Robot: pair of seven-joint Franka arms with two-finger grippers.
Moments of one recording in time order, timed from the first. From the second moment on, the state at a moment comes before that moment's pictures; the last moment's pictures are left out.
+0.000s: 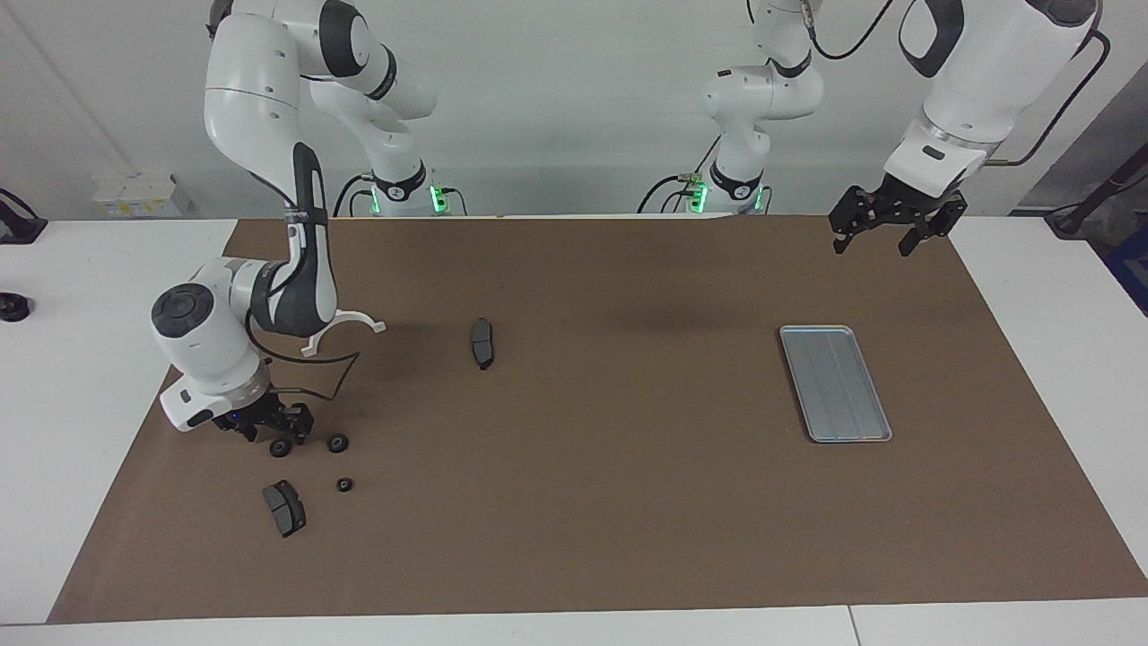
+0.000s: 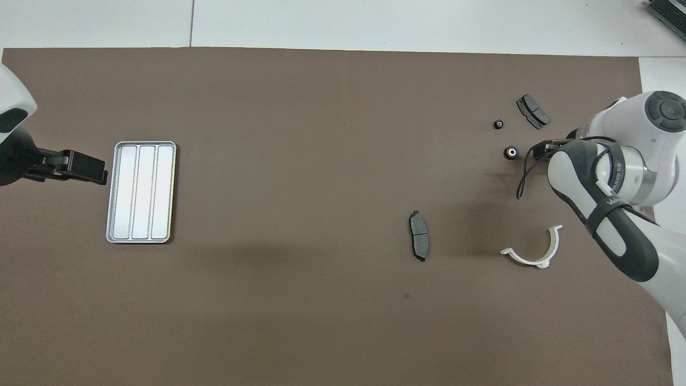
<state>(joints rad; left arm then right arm) -0.02 -0.02 -0.07 -1.62 -0.02 1.59 0.03 -0.05 0.49 -0.12 -1.78 -0.02 2.33 -0.05</state>
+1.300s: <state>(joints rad) -0.02 -0.02 -0.07 -1.62 -0.02 1.59 0.03 -0.04 0.49 -0.10 -1.78 -0.02 2.36 0.01</state>
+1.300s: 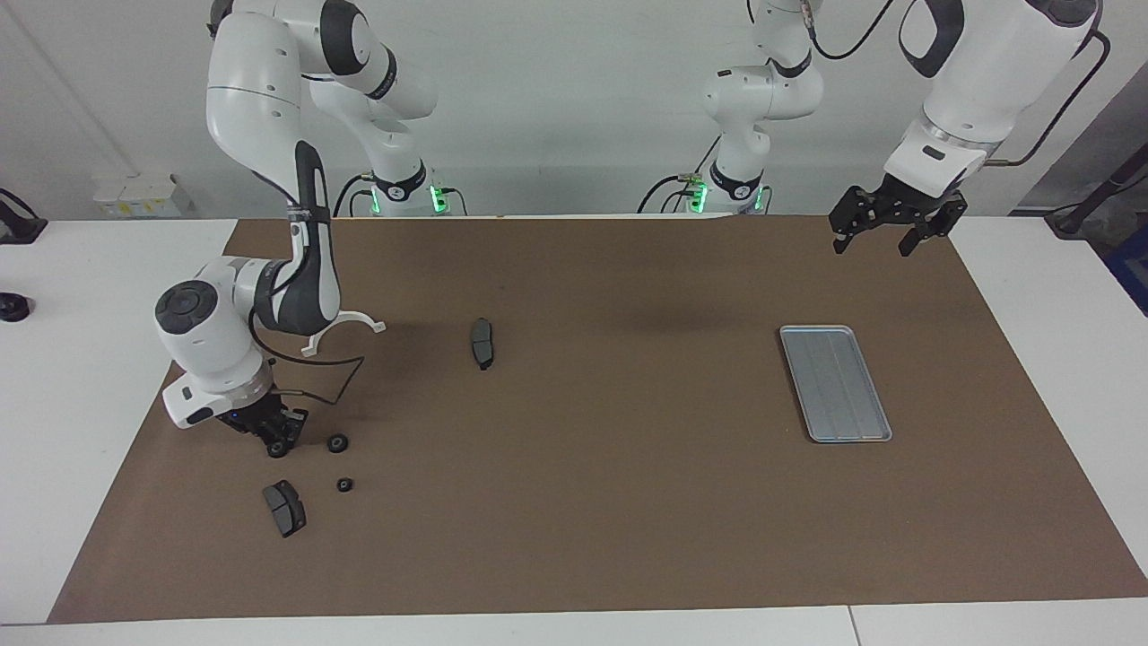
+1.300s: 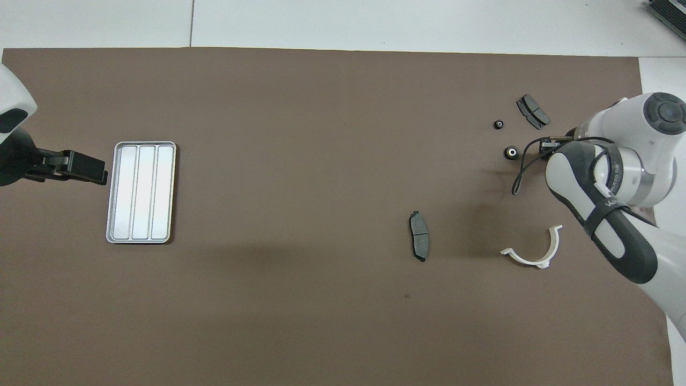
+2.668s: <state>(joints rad) -0.02 -0.02 -0.07 -1.62 -0.02 1.59 0.03 0.54 0.54 0.12 -1.75 -0.02 2.66 0.33</state>
